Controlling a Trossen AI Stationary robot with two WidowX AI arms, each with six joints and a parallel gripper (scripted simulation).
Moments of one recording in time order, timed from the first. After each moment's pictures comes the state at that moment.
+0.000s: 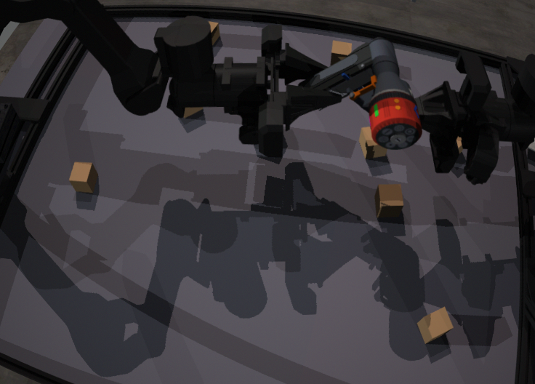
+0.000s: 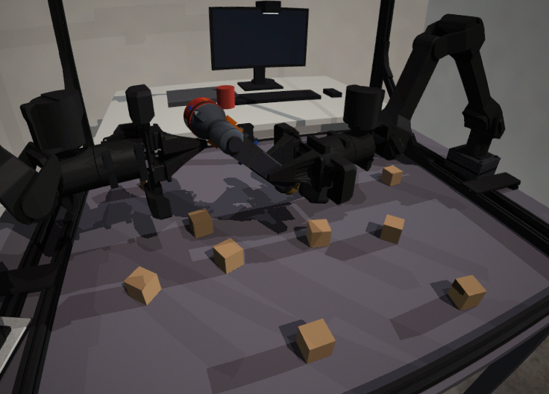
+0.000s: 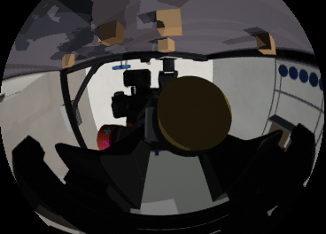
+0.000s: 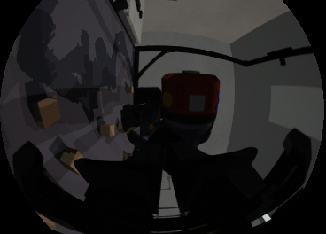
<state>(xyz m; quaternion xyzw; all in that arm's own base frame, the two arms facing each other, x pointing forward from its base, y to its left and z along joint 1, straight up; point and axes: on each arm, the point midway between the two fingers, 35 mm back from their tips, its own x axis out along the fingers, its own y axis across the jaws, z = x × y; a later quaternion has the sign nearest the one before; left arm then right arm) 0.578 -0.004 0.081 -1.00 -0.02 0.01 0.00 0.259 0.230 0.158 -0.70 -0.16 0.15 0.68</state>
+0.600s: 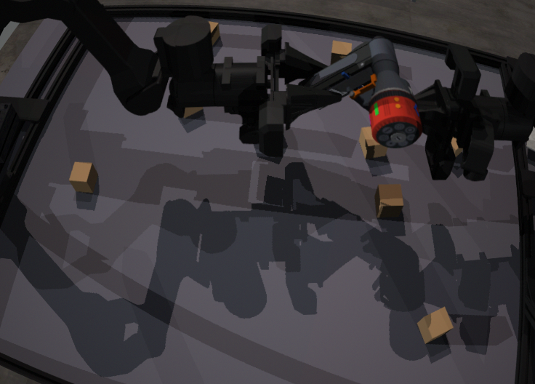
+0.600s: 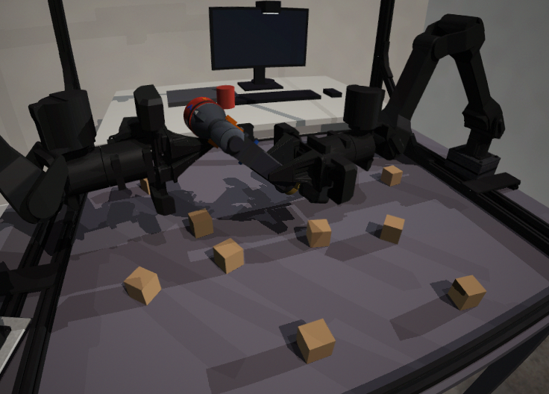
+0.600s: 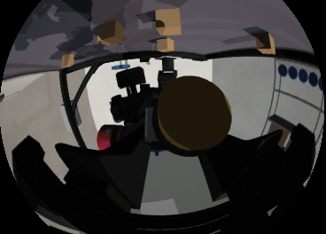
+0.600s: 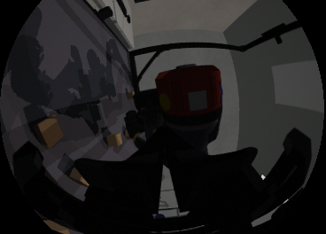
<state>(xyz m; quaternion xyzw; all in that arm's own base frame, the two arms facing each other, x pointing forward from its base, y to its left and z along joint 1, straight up) 0.578 -0.003 0.082 -1.00 -0.02 0.01 0.00 0.267 0.233 0.156 -0.64 -0.15 0.17 0.73</state>
